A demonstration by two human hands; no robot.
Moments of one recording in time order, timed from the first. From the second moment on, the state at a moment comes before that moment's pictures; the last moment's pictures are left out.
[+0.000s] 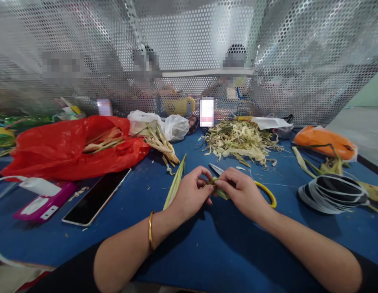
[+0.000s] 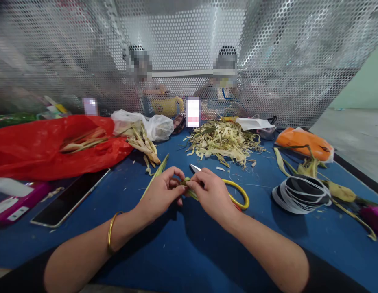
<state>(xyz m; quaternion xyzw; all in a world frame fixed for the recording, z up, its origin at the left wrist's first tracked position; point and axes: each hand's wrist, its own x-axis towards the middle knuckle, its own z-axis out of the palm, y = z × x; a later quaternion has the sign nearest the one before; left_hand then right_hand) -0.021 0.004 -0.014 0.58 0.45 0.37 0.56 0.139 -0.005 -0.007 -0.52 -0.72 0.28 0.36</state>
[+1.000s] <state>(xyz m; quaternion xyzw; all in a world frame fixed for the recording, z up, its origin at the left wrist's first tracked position) -0.019 0.001 -0.010 0.59 0.48 0.40 0.51 0.133 -0.004 -0.009 -0.54 -0.57 0.45 0.42</state>
